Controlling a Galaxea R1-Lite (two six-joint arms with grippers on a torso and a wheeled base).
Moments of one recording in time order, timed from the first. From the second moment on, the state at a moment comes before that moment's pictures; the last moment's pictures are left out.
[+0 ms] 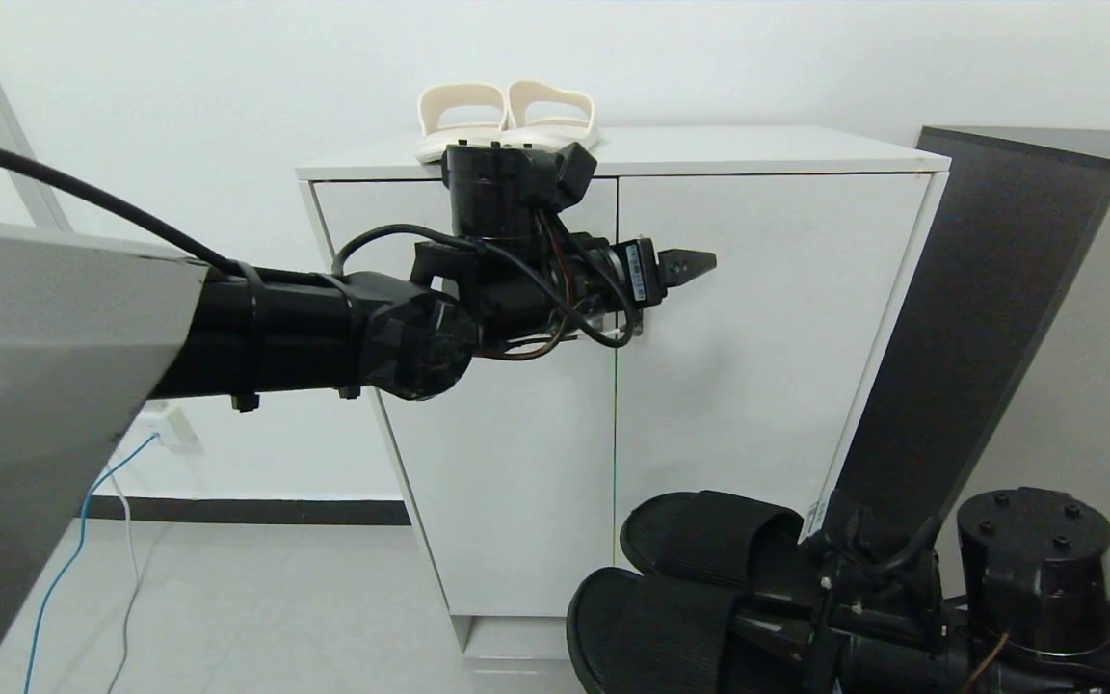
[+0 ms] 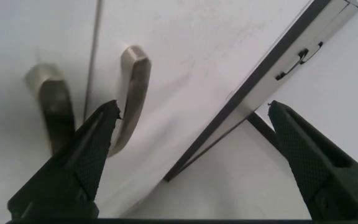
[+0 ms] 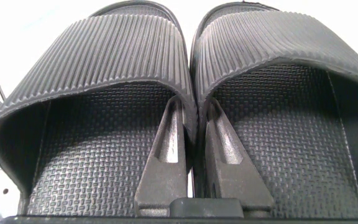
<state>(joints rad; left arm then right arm) -0.58 2.07 -1.65 -0.36 -0.25 -0.33 0.74 1.65 -0.34 -0.94 0.21 -0.13</state>
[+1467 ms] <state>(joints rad) -0.63 1.77 -1.17 -0.55 -0.29 -0.34 0.79 1.63 -0.27 -0.96 0.30 -0.17</state>
